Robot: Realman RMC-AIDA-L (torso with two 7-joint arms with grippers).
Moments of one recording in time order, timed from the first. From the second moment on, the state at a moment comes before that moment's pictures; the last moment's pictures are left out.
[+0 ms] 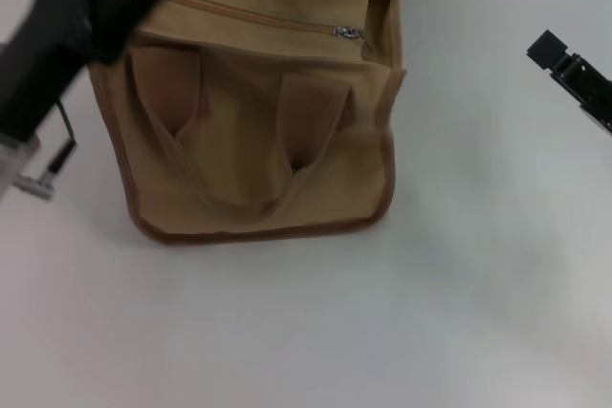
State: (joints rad) left arm -0.55 -2.07 0.19 0.12 1.69 1.96 -0.89; right arm 0.44 2.08 -0.14 -0.19 -1.85 -1.76 1.41
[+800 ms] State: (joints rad) left arm -0.33 -2.07 0.80 0.28 1.69 1.77 -0.72; right arm 0.39 2.08 -0.34 -0.13 -1.91 -1.74 0.78
